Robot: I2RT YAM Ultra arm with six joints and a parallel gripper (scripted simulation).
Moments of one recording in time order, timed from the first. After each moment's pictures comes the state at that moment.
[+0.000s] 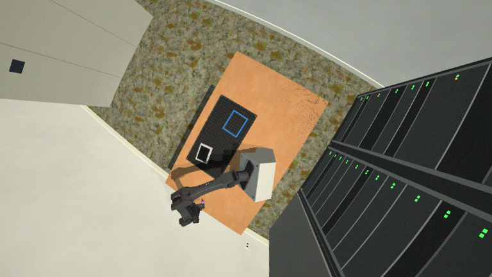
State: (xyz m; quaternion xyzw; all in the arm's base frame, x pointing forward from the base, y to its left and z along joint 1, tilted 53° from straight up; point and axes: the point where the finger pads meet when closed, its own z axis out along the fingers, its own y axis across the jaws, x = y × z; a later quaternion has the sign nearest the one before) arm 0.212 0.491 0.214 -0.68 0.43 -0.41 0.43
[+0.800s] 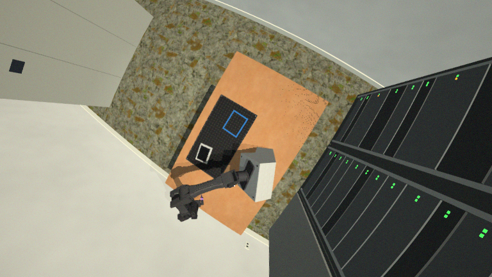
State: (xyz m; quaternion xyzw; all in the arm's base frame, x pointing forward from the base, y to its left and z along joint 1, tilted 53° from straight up) arm 0.240 0.477 0.216 -0.68 0.45 -0.40 0.42
